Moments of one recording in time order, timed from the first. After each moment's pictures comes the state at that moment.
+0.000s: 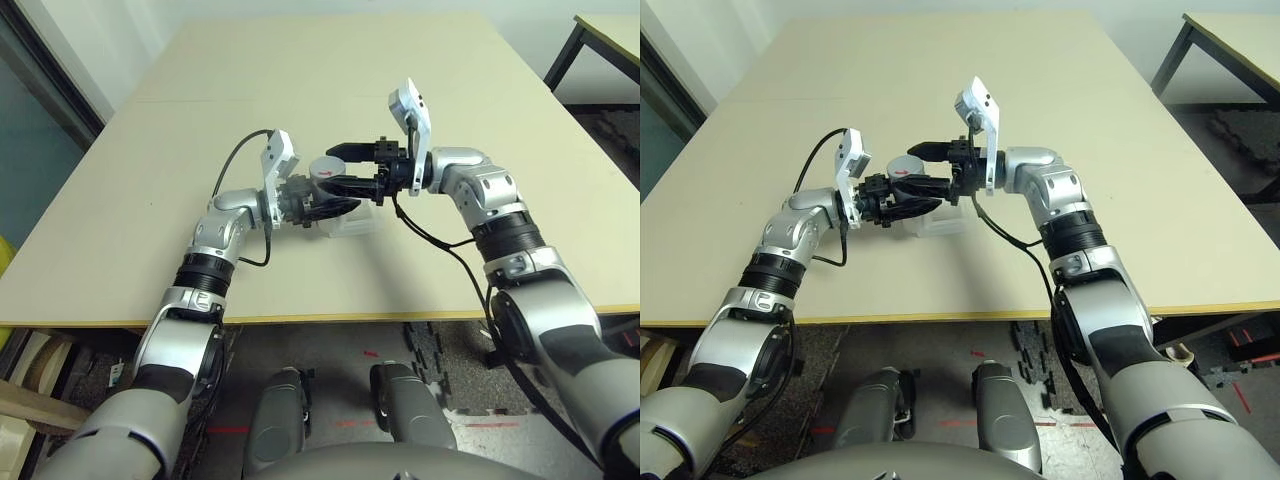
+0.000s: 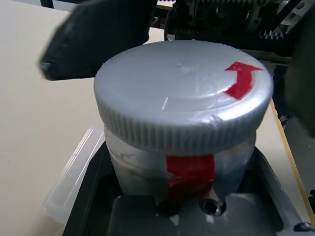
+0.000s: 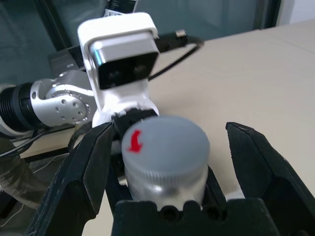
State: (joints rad) left arm -0.74 0.28 -0.06 0.57 -0.31 0.21 -1.18; right arm -0.97 -0.23 0.10 0.60 0.33 0.35 1.21
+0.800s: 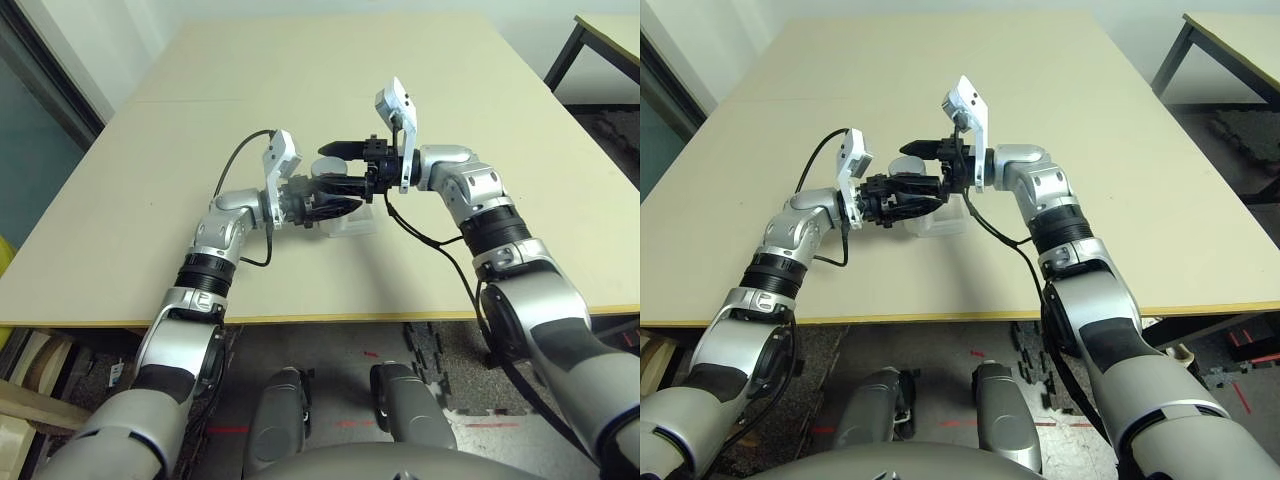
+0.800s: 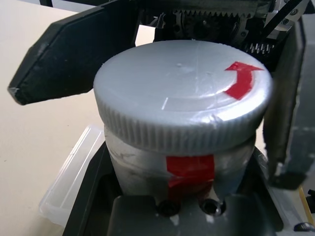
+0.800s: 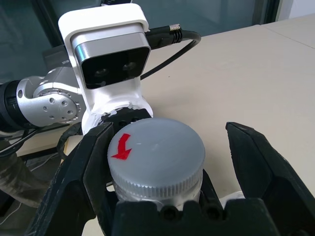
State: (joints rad) left arm -0.74 0.28 -0.06 0.57 -0.30 0.22 -1.18; right arm -0.99 -0.20 0.10 0.68 0.30 0.32 1.20
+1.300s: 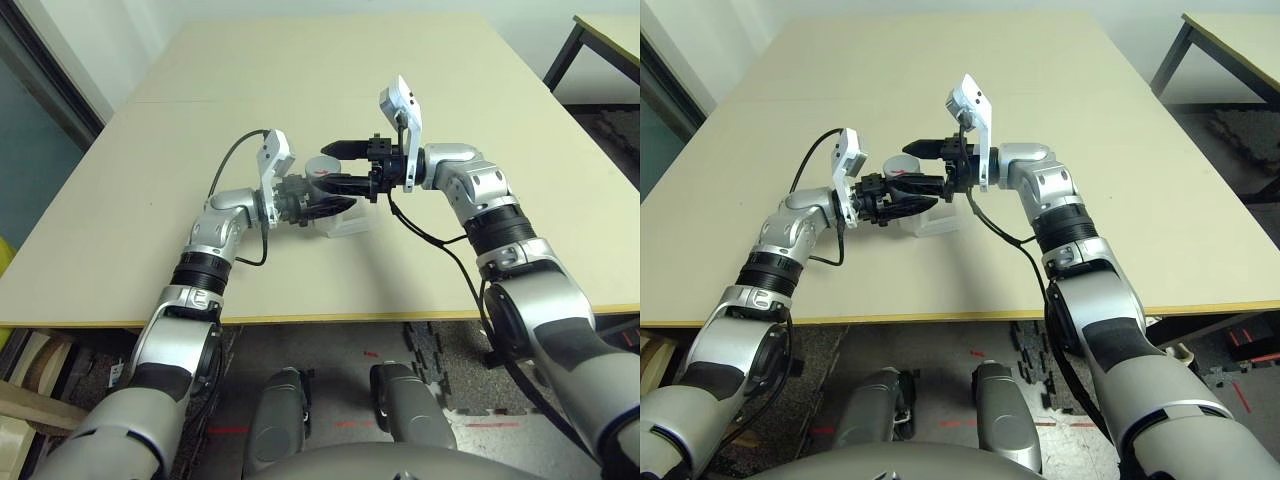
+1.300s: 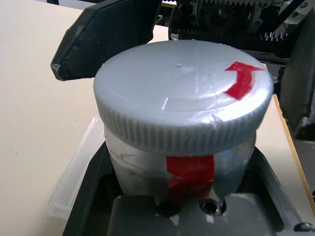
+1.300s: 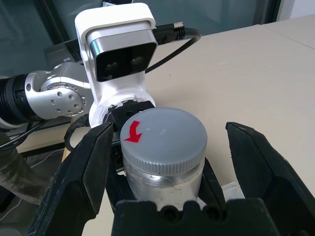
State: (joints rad) left arm -0.75 0.30 -0.05 0.61 -0.30 0.20 -1.18; right arm -0.99 -0.22 0.10 0.67 0.30 0.32 1.23
